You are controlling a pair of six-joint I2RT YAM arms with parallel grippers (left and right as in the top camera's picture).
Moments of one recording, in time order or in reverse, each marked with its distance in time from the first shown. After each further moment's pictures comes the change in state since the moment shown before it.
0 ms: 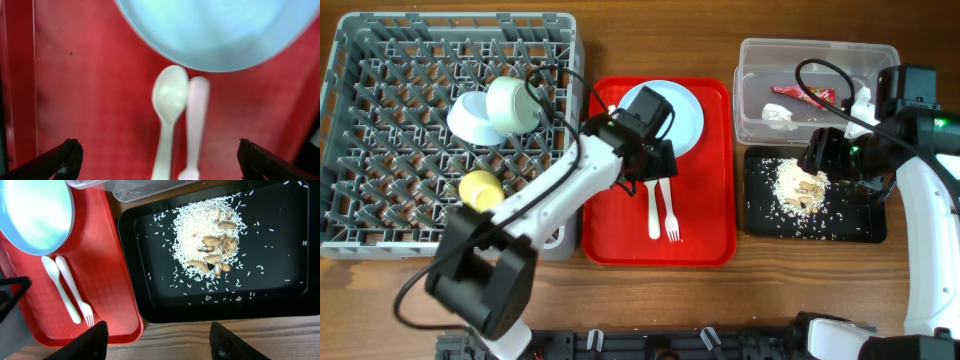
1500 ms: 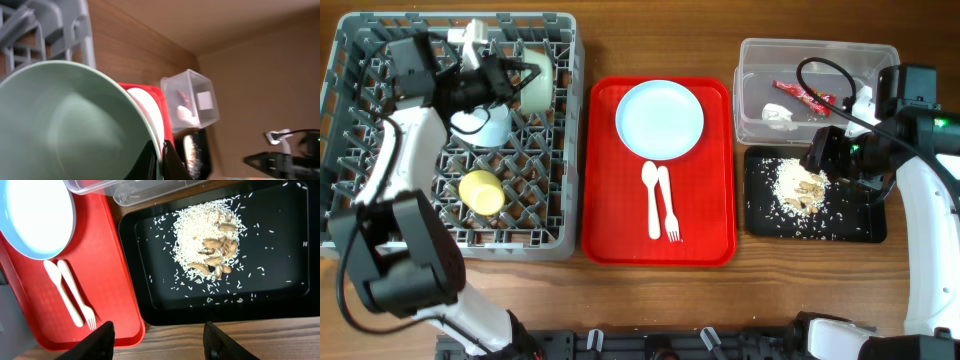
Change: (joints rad) left arm 0.866 0.039 0.003 0.513 1.116 0.441; right arm 0.000 0.000 0.000 0.011 0.000 0.018
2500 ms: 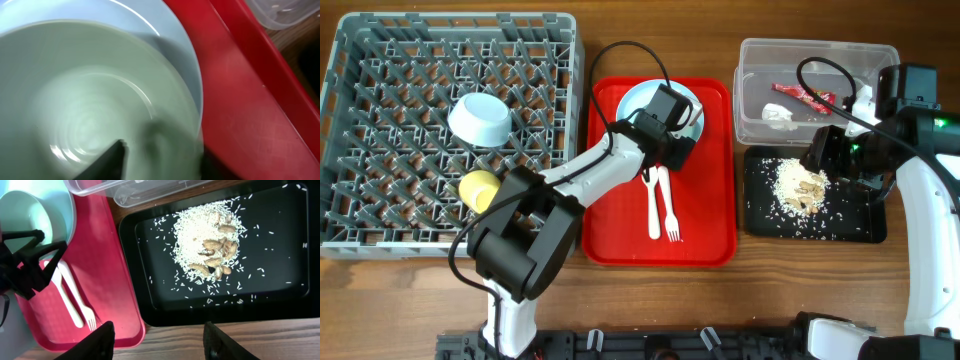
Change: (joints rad) left arm -0.884 0.165 -0.001 -0.003 -1.056 0.288; right arm 0.000 0.000 0.000 0.005 0.000 0.000
